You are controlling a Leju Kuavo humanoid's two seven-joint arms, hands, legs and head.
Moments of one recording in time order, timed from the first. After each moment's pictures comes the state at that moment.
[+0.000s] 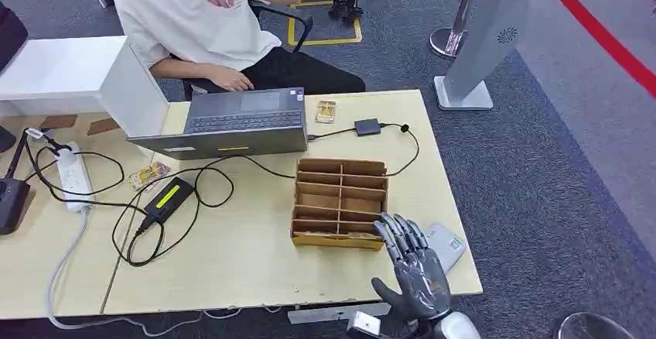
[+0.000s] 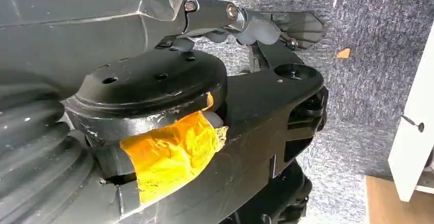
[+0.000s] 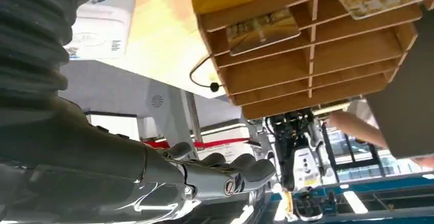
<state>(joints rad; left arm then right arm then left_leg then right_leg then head) -0.07 -0.06 -0.83 -0.17 1.08 0.07 -0.09 0.06 -0.17 0.58 -1.47 1.13 -0.53 -0.01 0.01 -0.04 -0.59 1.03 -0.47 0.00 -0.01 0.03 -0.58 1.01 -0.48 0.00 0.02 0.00</state>
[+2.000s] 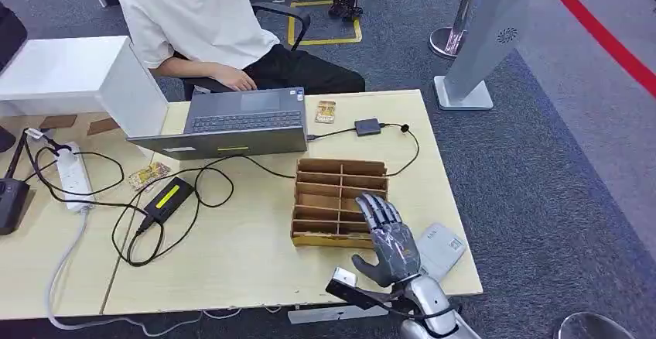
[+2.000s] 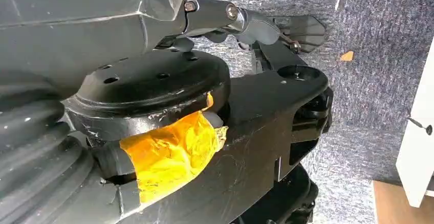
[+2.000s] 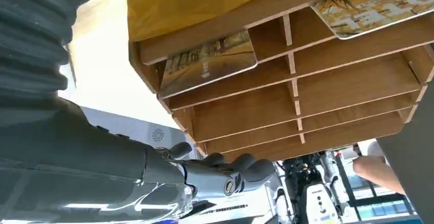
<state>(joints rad) -0.07 -0.07 -0.85 -0.17 1.07 0.10 -0.09 -0.14 -0.02 0.59 -1.16 1.00 -0.50 -0.07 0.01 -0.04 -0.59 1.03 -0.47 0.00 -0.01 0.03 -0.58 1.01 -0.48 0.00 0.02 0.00</state>
